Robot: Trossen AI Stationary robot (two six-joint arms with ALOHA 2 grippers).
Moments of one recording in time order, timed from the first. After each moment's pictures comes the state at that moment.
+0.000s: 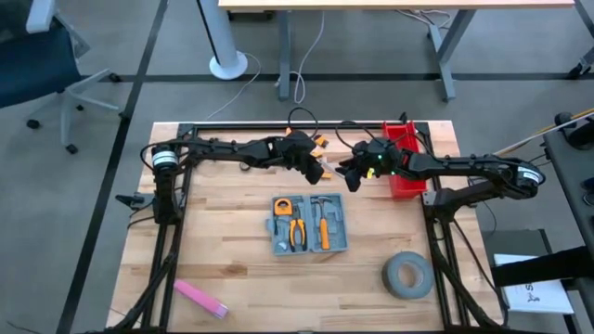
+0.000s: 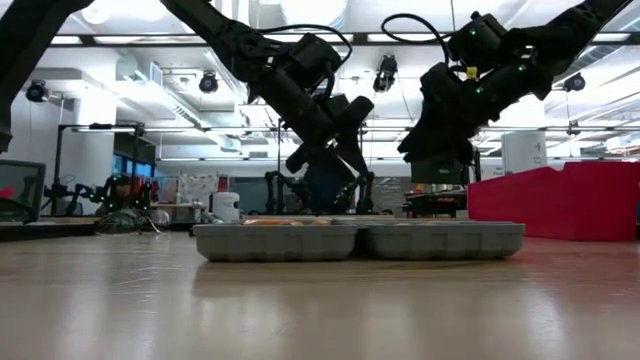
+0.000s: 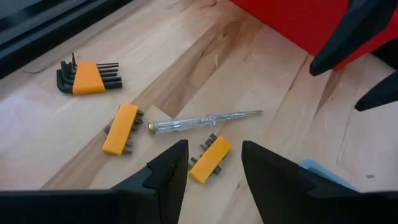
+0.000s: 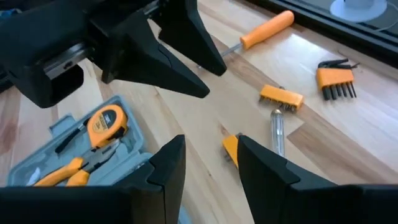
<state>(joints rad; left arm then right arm) 0.31 1.93 1.33 -0.10 -0.04 -0.38 -0.43 1.23 0.56 0.15 -0.13 0.31</state>
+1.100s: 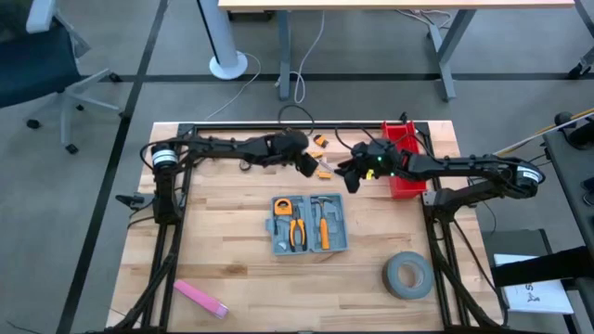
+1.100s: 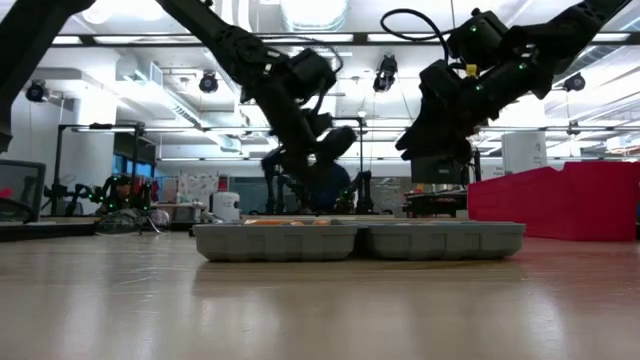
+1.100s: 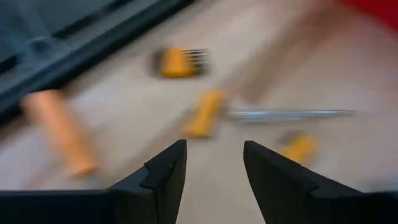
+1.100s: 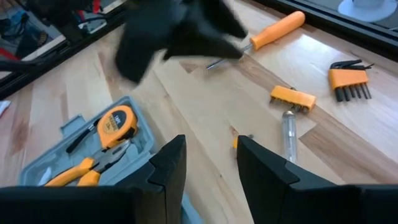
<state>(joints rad) 0.35 1.93 1.33 -0.24 -0.27 -0.40 -0.40 1.23 0.56 0.17 -0.13 0.33</state>
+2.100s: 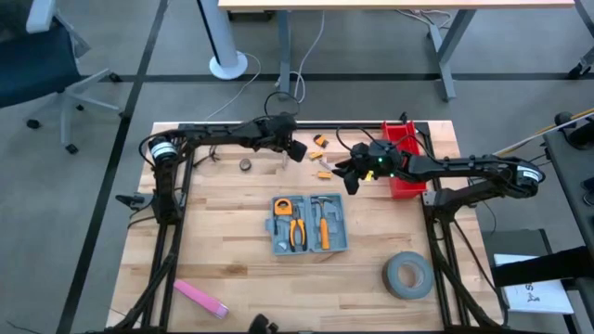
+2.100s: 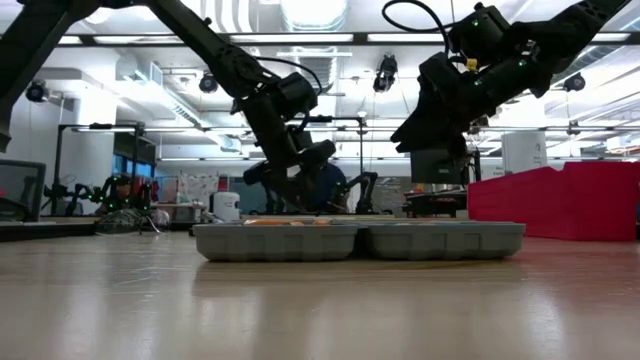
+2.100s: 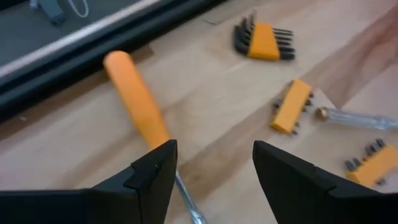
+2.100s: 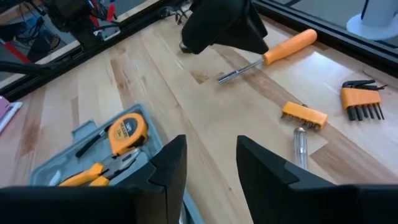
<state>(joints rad) 0.51 1.93 1.33 -0.33 -0.13 -0.45 -0.38 1.23 0.56 0.22 -0.13 0.31</state>
